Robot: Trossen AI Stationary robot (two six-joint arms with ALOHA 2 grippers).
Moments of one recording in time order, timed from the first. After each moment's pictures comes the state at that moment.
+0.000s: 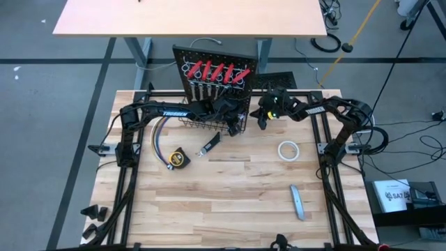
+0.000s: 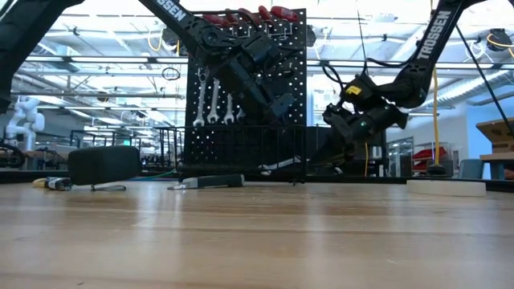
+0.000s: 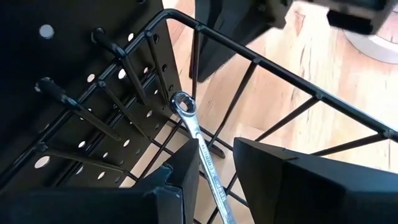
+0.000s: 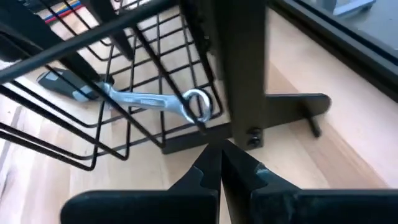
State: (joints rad) left arm 0.34 1.99 1.40 -0.18 -0.01 0.01; right arm -0.76 1.71 0.65 0.47 -0.48 -0.04
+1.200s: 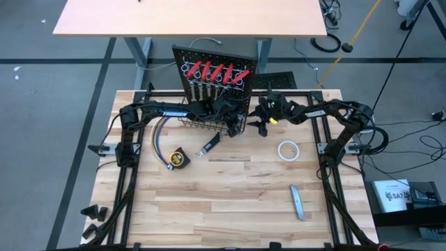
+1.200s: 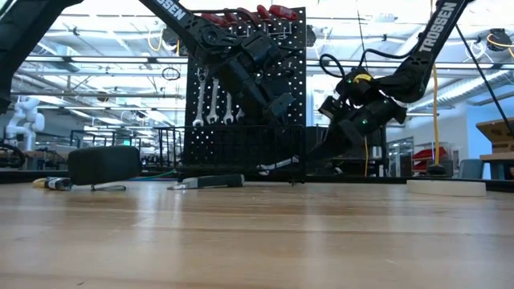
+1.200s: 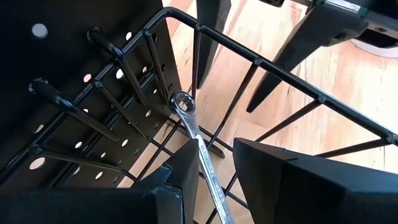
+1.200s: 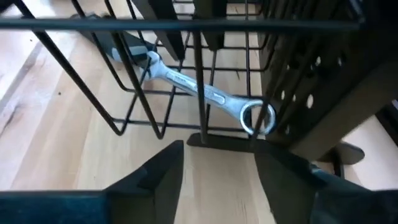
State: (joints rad) left arm 0.34 1.99 1.40 -0.20 0.00 0.01; right arm -0.67 1.67 0.64 0.42 -0.46 -0.37
